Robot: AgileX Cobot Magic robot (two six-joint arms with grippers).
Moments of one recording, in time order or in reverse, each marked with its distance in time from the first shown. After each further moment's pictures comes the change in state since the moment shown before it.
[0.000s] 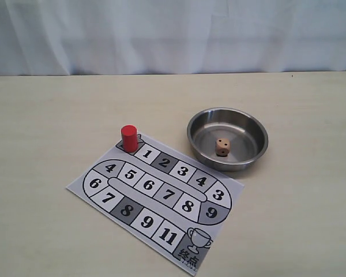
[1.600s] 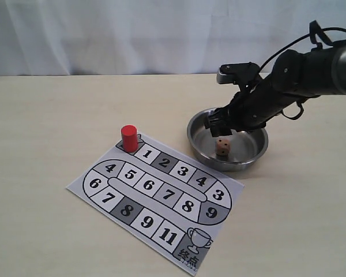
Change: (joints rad) left arm 0.000 0.000 0.000 0.000 0.000 0.000; right arm 0.212 1.097 -0.361 0.057 -0.136 0.056
